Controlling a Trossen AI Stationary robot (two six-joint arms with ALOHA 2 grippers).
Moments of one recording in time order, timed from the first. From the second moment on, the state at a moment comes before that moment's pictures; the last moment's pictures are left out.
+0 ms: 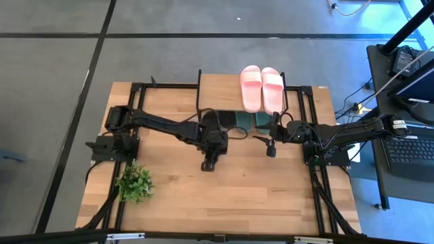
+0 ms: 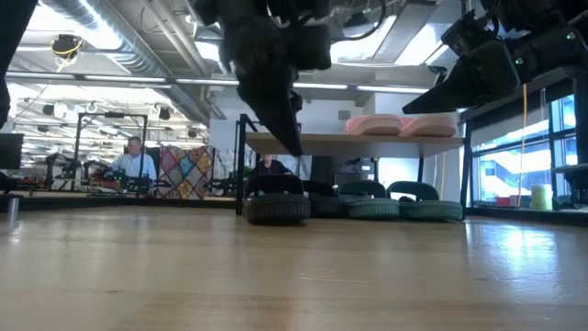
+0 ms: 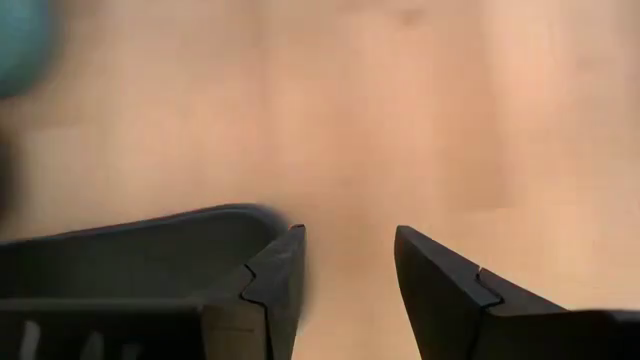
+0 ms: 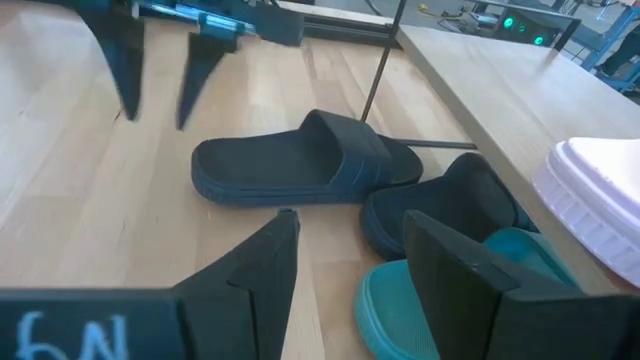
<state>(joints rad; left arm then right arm) -0.04 1.86 1.39 -0.64 0.08 0.02 0.00 0.87 0.34 0.18 0.24 -0.11</state>
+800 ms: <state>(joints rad) -0.09 1.91 1.32 -0.61 -0.15 -0.10 0.00 0.88 0.34 0.15 0.25 -0.11</state>
